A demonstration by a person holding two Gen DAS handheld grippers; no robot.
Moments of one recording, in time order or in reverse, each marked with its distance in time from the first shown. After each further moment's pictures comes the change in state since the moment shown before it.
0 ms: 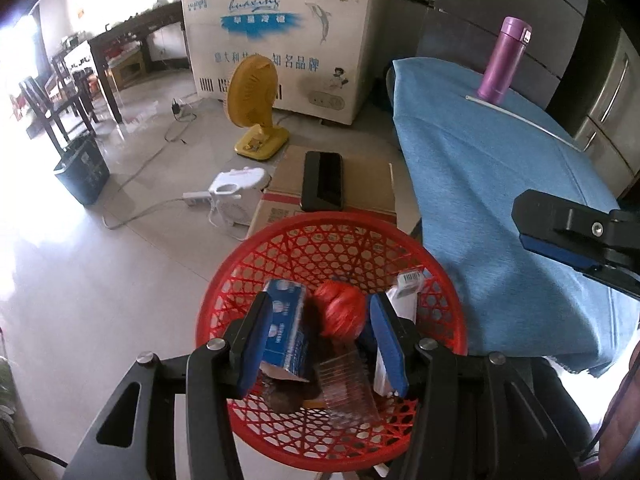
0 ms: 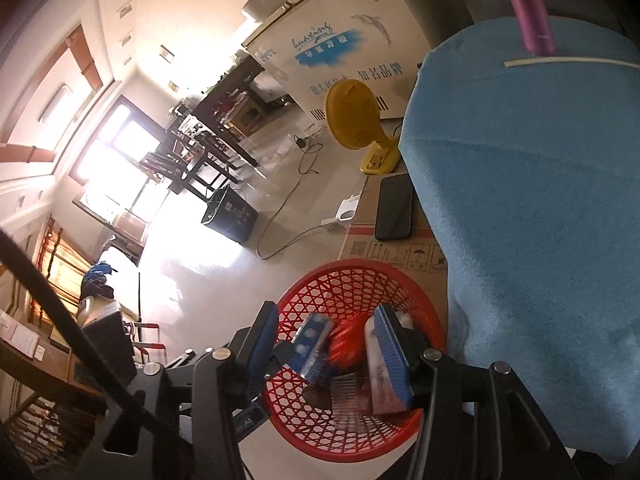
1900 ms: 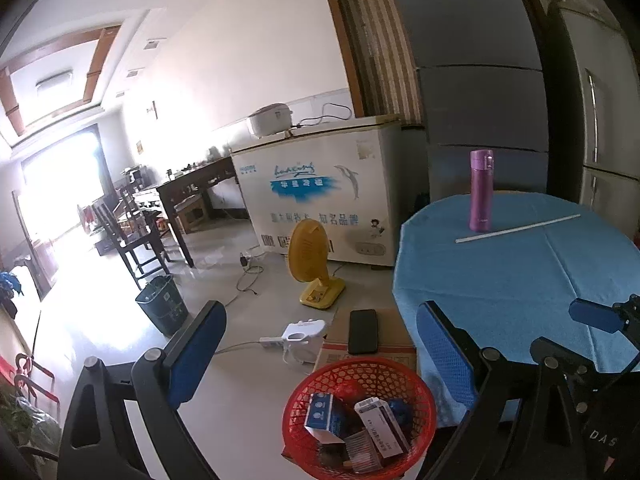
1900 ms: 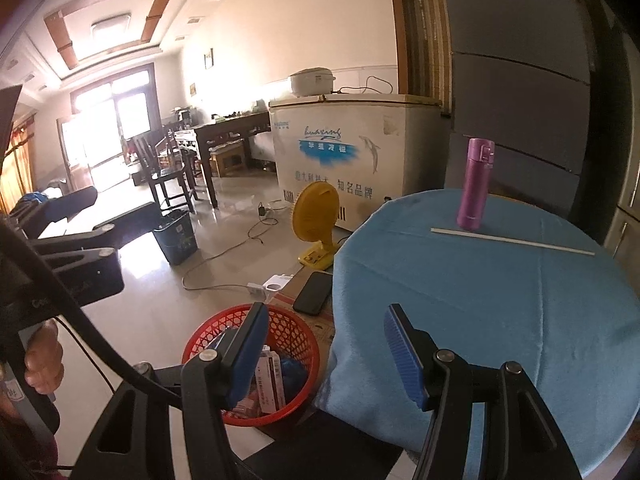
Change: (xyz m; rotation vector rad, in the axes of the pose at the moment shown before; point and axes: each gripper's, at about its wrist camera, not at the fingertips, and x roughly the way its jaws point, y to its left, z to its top) left arm -0.197 -0.069 0.003 0.120 -0.527 0.247; right arm -0.177 0.055 -0.060 -0.439 -0.342 -0.318
